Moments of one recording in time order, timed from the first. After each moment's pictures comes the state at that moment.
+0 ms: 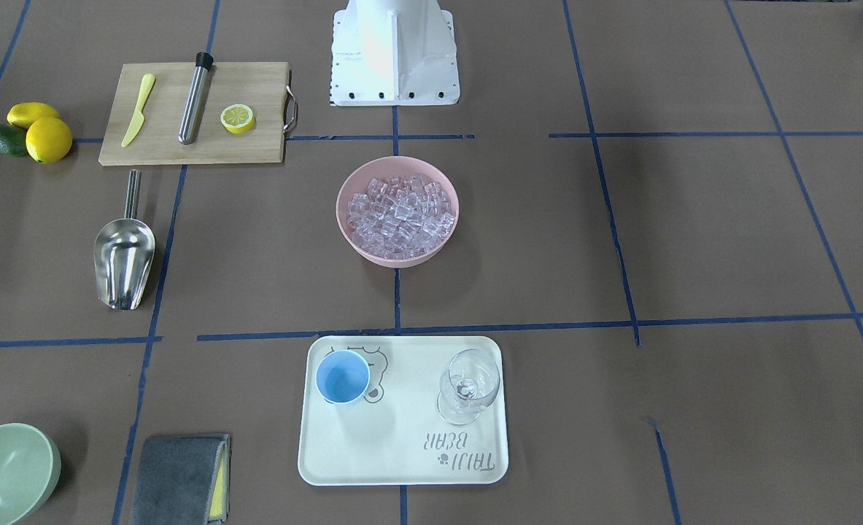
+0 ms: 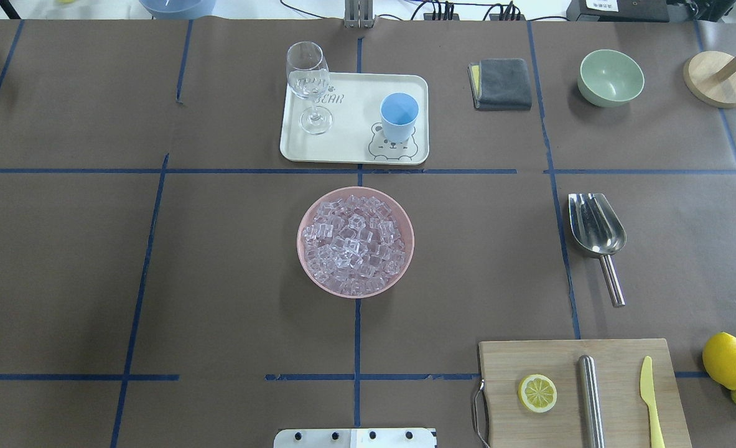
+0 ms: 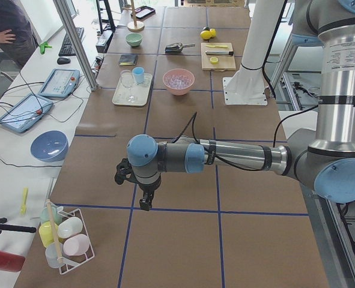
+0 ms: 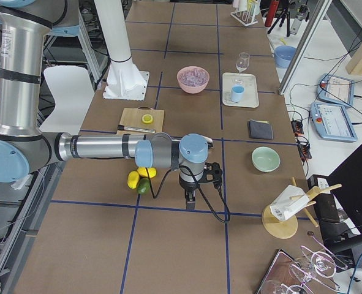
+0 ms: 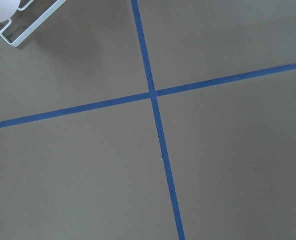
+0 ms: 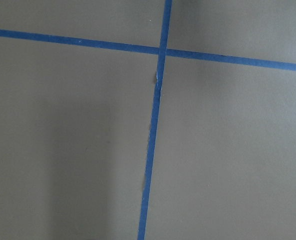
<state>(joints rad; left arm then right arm) -1.61 -1.55 -1.68 -1.48 -2.38 0.22 1.54 -1.73 1.79 -1.61 2.31 -0.06</state>
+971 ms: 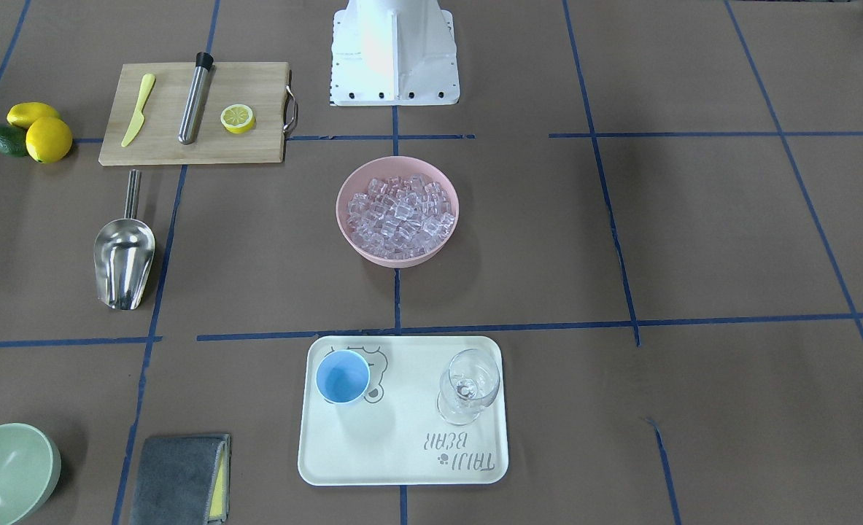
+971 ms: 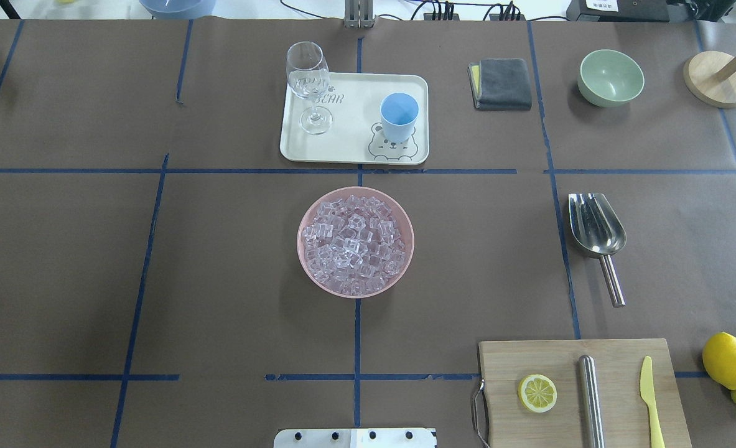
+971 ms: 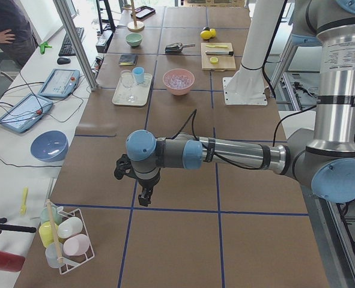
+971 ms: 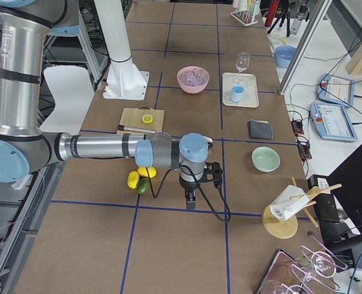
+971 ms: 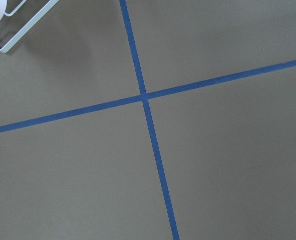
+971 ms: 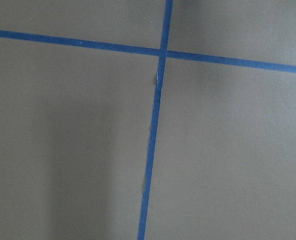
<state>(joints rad) -1.58 -1.56 -1.70 -1.48 -2.38 0.22 1.54 -1.73 1.80 -1.61 2.31 -0.06</state>
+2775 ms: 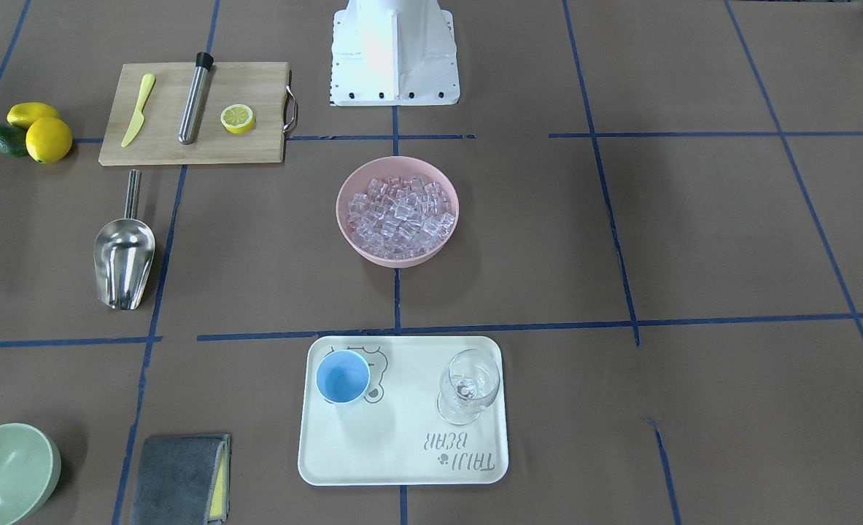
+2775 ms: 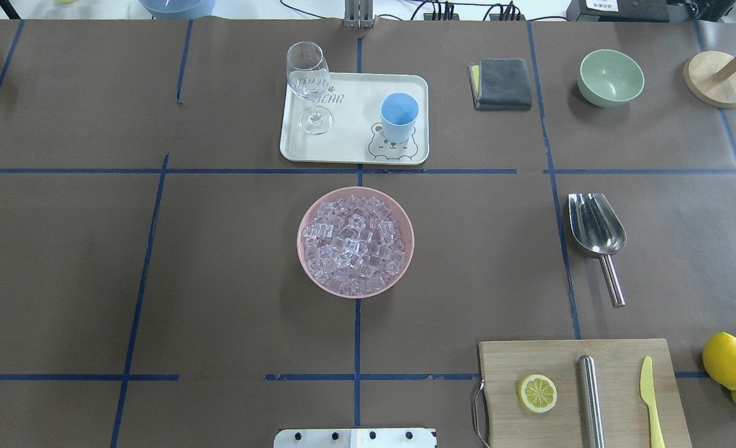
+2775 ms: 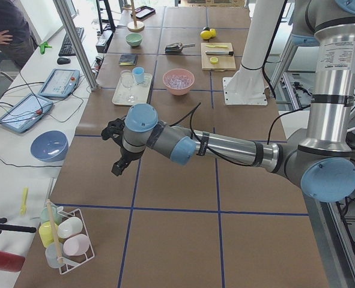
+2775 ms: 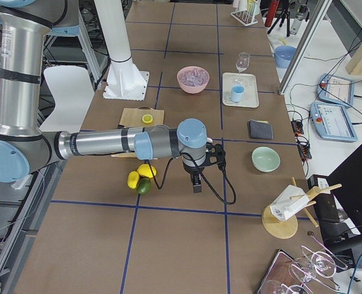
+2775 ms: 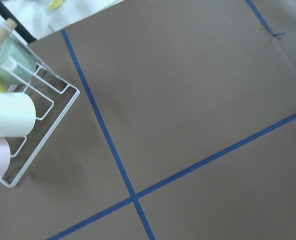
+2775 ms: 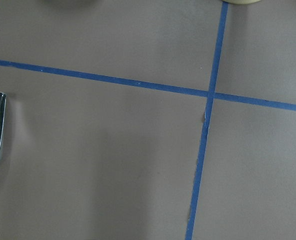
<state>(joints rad) -1.55 -1.61 -1.71 -1.96 -2.38 0.18 1.54 -1.73 1.86 -1.52 2.40 0.00</state>
